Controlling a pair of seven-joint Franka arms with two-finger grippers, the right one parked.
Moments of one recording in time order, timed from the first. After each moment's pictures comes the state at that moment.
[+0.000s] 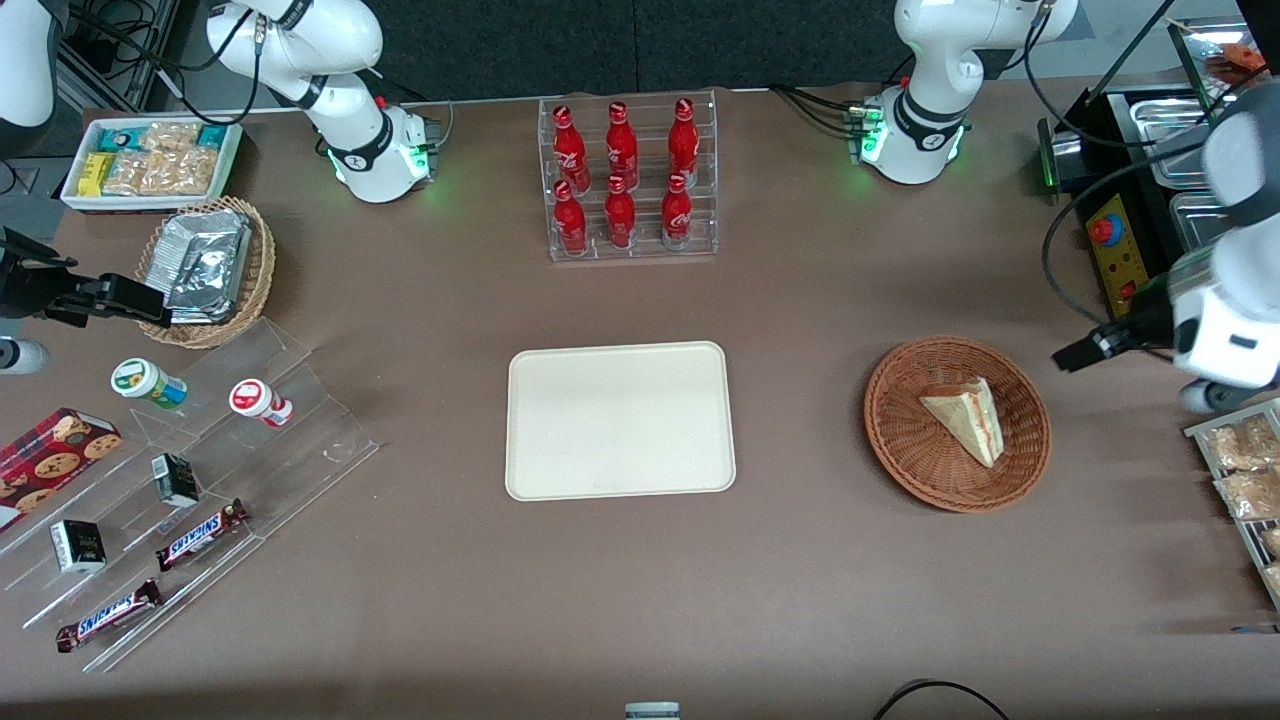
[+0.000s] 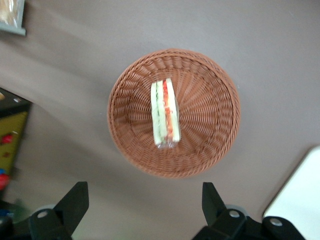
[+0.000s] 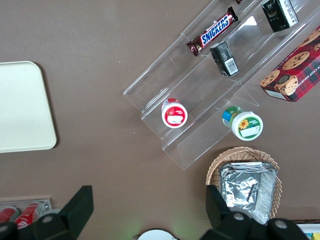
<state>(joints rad) -0.04 0.10 0.05 -1.78 -0.02 1.78 -0.53</state>
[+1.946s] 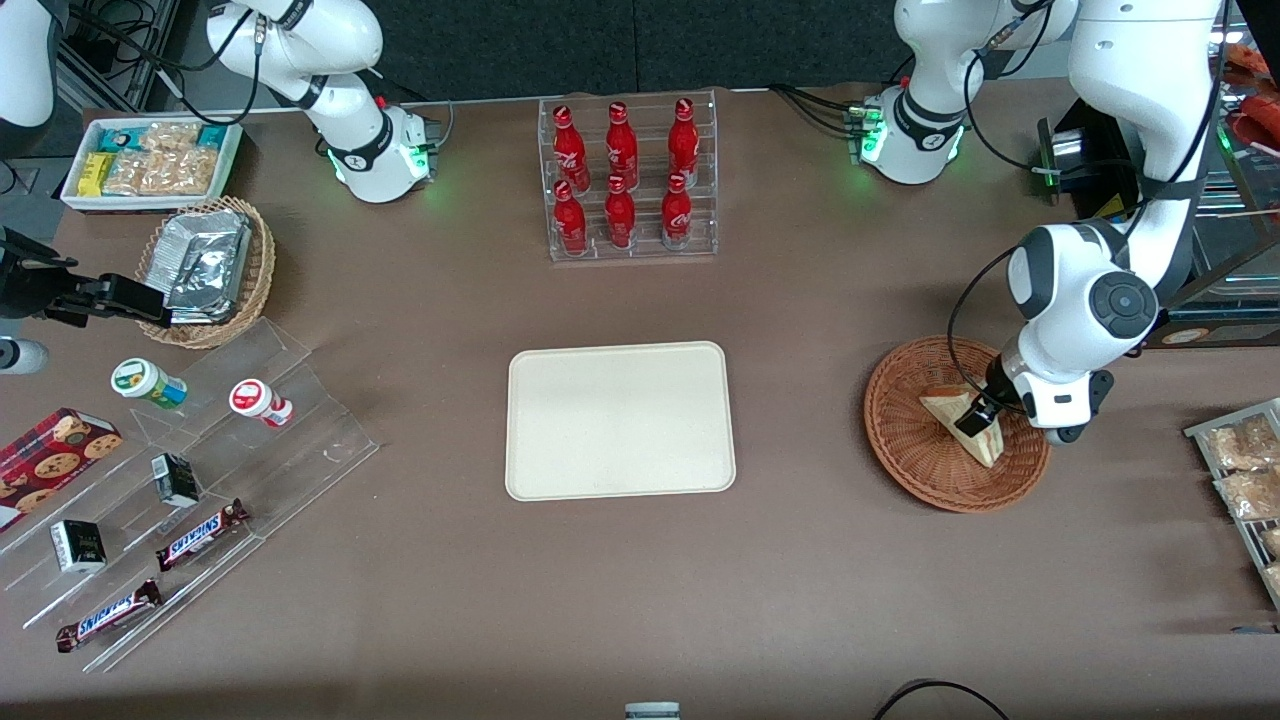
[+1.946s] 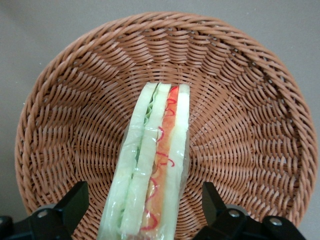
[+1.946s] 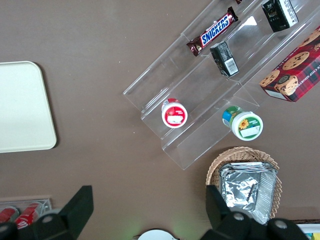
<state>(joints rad) -0.07 0.27 0.04 -2.21 -0.02 2.48 -0.86</state>
